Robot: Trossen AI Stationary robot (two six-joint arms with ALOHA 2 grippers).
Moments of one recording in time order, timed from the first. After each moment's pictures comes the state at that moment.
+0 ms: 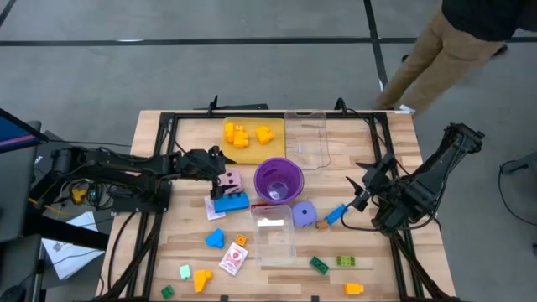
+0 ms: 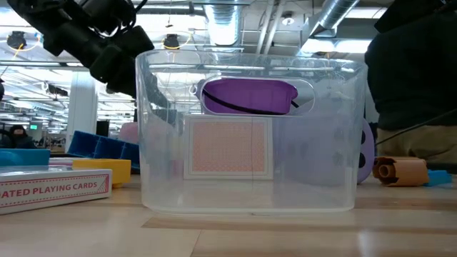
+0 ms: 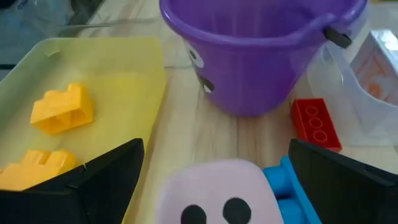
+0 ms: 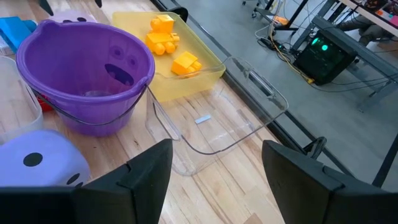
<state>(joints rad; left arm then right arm) 0.13 1.05 0.43 0.06 -0.09 0.12 0.78 1.13 1.04 -1.52 1.10 1.28</state>
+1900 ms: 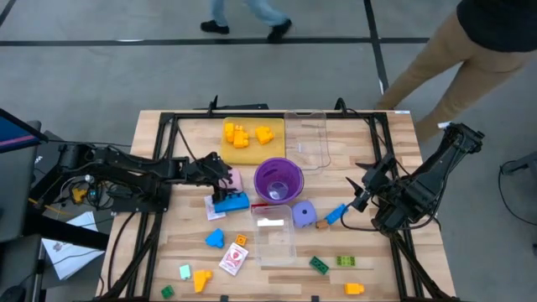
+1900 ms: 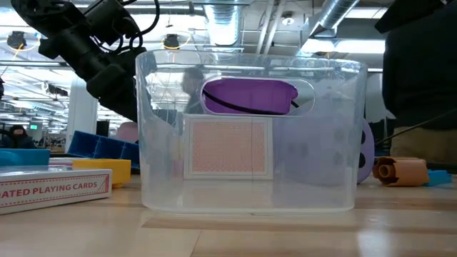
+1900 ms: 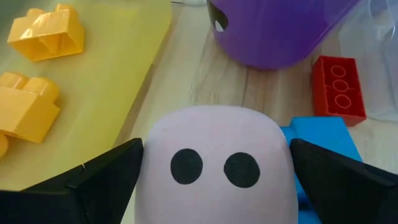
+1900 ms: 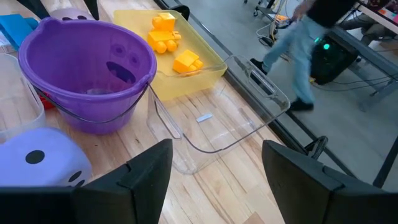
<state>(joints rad) 0.06 1.15 0.43 -0.03 -0.18 -0.08 0.78 1.13 1.04 -1.52 1.09 1.27</state>
